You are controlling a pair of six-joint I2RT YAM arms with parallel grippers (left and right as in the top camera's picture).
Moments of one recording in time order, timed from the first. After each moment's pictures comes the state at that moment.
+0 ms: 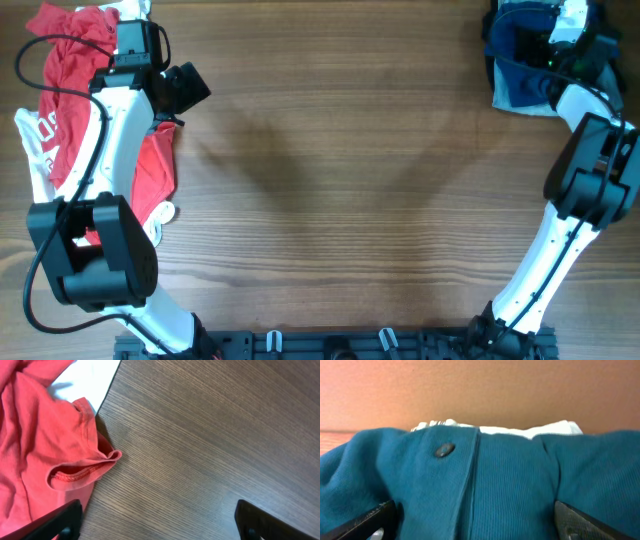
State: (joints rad) left arm 0.07 1.85 1.49 -0.76 -0.03 -0.50; right arm -0.38 2.43 1.73 0.24 -0.33 -0.22
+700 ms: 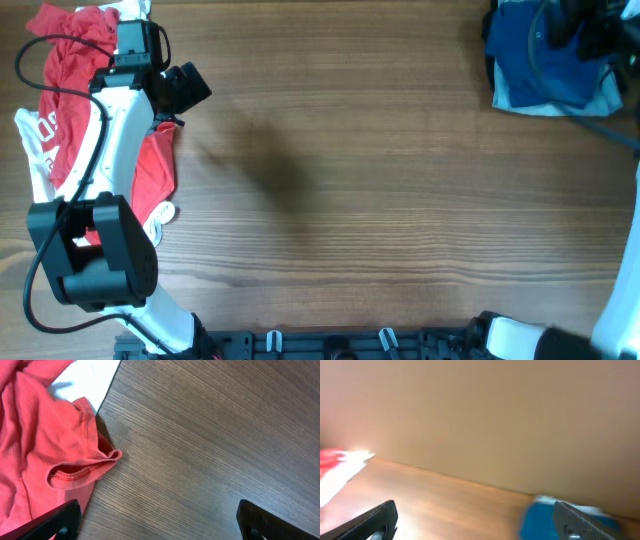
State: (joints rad) left arm 0.07 1.85 1.49 -0.76 -0.03 -0.50; right arm -0.30 1.42 1.71 -0.63 -0.63 -0.16
